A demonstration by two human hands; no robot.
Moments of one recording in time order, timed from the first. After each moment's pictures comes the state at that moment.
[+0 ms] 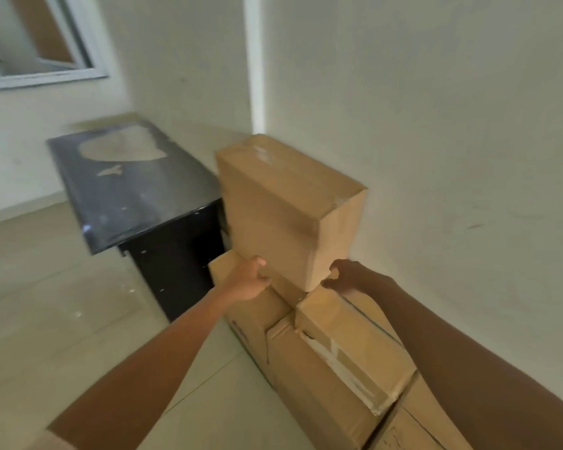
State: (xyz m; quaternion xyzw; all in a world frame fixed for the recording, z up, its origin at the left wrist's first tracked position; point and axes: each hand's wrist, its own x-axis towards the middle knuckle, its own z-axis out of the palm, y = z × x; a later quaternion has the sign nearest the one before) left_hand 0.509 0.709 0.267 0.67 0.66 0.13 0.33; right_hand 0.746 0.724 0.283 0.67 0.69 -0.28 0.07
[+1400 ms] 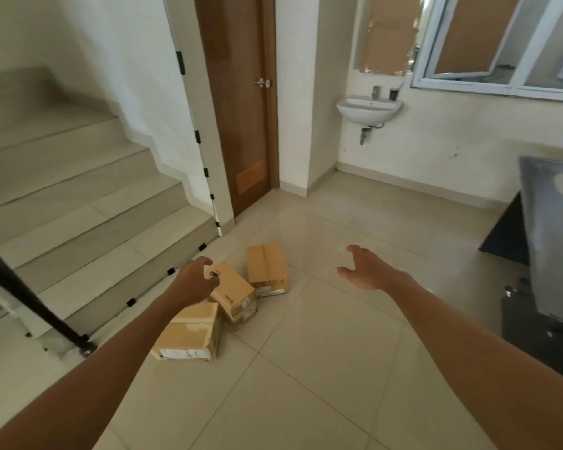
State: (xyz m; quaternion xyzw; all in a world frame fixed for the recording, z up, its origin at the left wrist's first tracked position) left_hand -0.129 0.115 0.269 0.03 0.96 0.25 0.09; right_hand -0.067 0.464 0.282 0.12 0.96 -0.23 0.12
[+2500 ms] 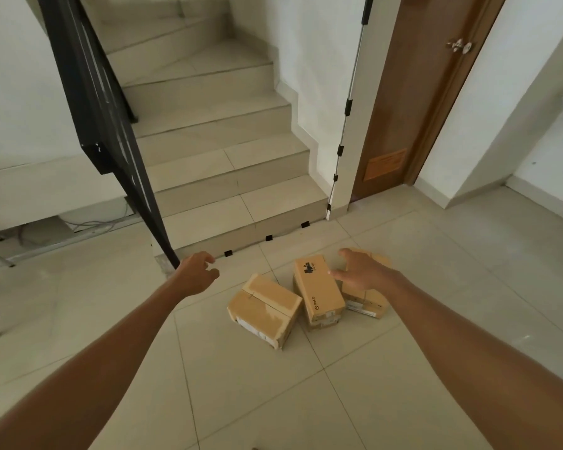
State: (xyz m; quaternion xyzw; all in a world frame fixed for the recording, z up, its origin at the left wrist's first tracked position) left_hand -0.264 -0.099 0.225 -0.24 0.92 0.29 0.09; right_hand -0.371 0.226 0.237 -0.14 0.94 -0.17 0.27
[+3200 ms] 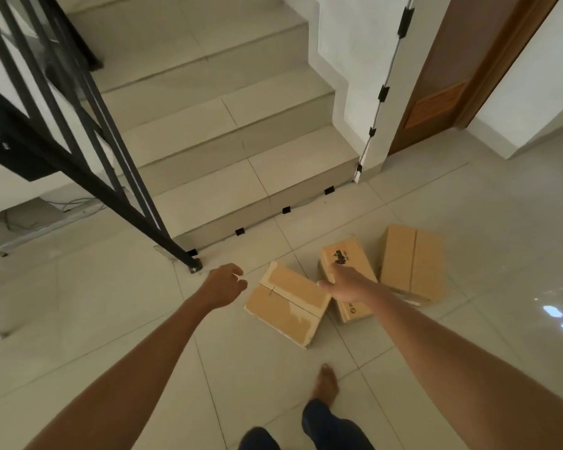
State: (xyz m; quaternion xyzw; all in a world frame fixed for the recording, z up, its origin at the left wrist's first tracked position) left_hand -0.460 -0.186 0.087 -0.26 0.88 0.32 0.23; right_hand -0.551 0.069 0.064 -0.12 0.88 -0.17 0.42
